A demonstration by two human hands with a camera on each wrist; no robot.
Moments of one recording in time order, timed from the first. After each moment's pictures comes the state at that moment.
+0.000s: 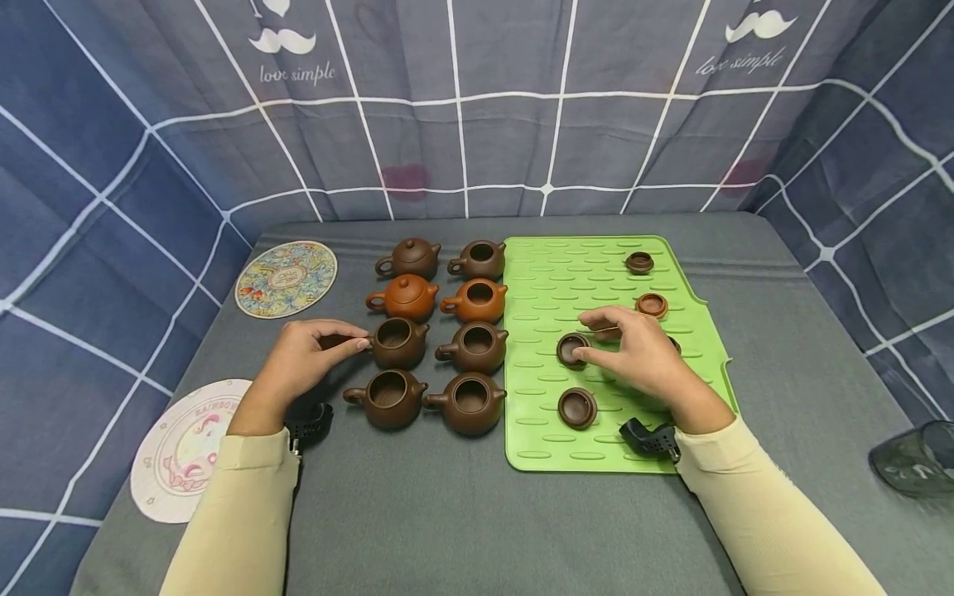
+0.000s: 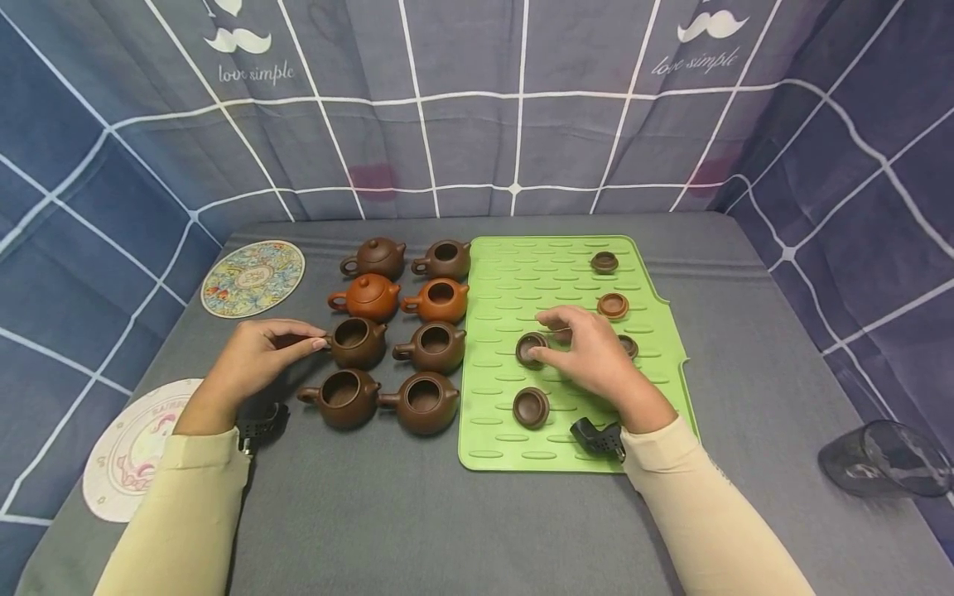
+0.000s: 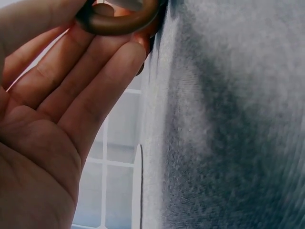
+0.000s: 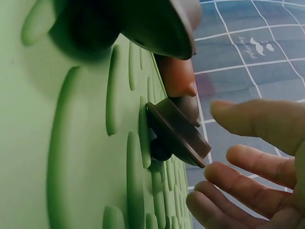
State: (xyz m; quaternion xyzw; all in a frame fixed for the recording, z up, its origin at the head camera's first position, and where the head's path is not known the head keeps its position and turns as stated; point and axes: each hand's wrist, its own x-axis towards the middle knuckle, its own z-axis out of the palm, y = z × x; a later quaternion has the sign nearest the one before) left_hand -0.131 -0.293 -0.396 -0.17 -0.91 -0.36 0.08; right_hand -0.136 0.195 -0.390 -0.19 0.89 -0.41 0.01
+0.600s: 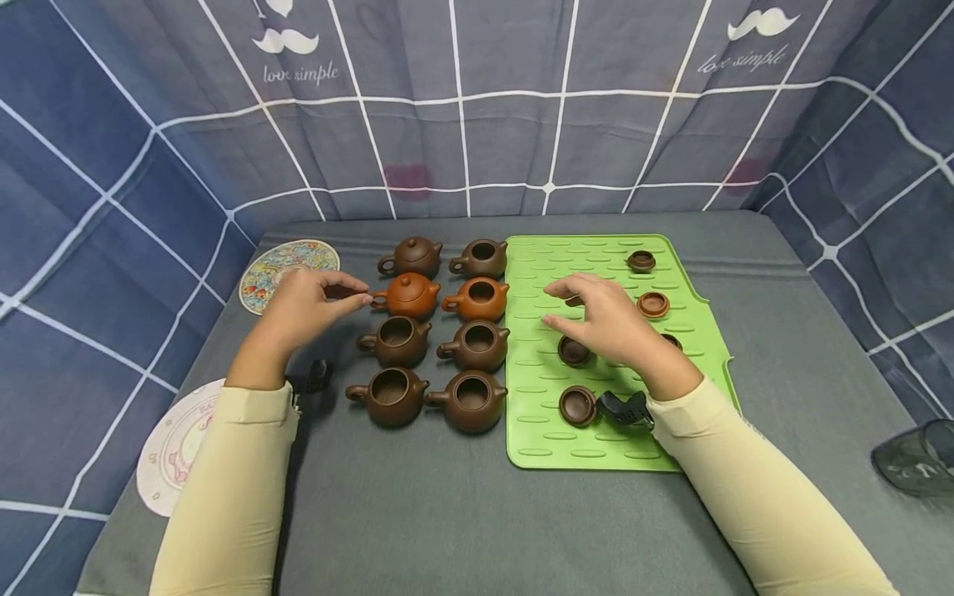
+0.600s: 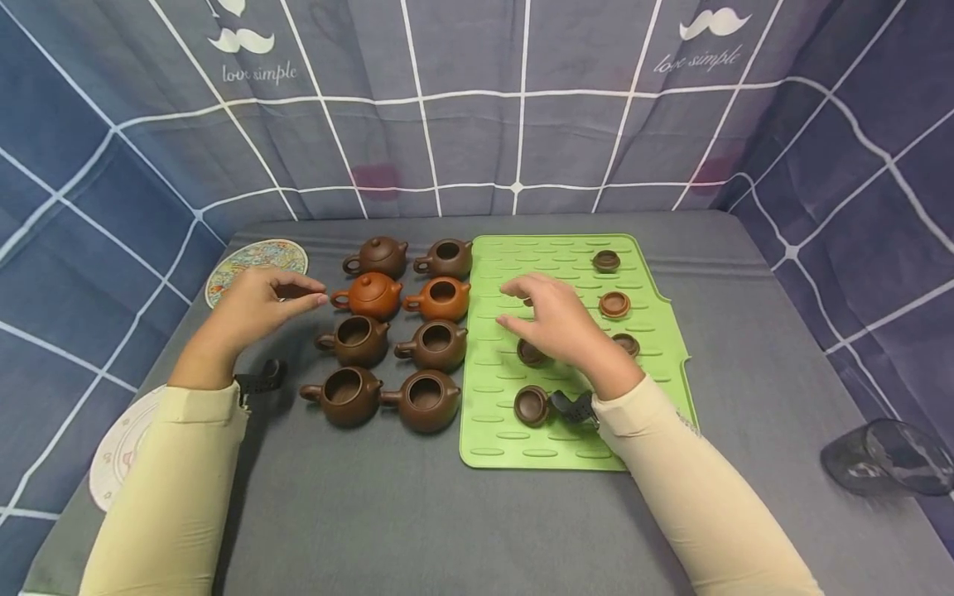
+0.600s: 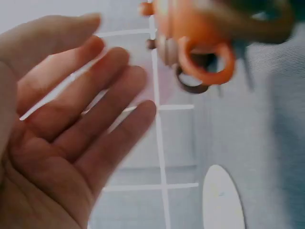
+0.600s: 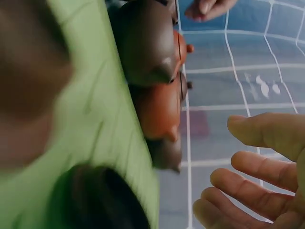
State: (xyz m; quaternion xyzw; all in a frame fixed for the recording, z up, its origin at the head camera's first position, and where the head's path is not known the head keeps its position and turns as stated) left_hand -0.168 -0.280 -0.337 -0.16 -0.94 -0.30 0.07; right_hand -0.166 0.154 -0.360 -0.28 0.90 -0.34 -0.03
